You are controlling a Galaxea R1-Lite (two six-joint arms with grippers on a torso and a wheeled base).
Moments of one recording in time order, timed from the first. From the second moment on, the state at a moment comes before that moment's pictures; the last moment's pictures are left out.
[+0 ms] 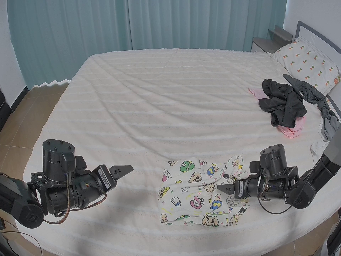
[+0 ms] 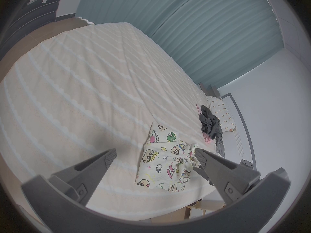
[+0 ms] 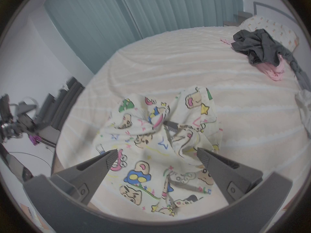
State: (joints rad) left arm -0.49 1.59 -0.43 -0.65 0.00 -0.87; right arm 0.48 1.94 -0.54 -0.71 0.00 0.33
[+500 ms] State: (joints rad) left arm -0.49 1.59 -0.43 -0.65 0.00 -0.87; right arm 0.36 2.05 -0.46 -0.92 0.10 0.19
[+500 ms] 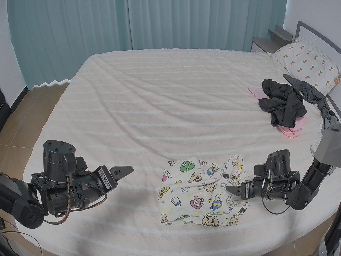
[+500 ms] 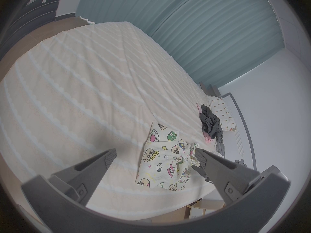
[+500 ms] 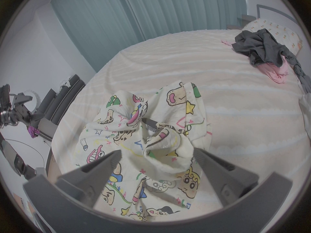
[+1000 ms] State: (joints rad) left arm -0.49 1.60 -0.43 -0.65 0.00 -0.87; right arm 0.35 2.09 -0.36 -1.08 0.11 0.15
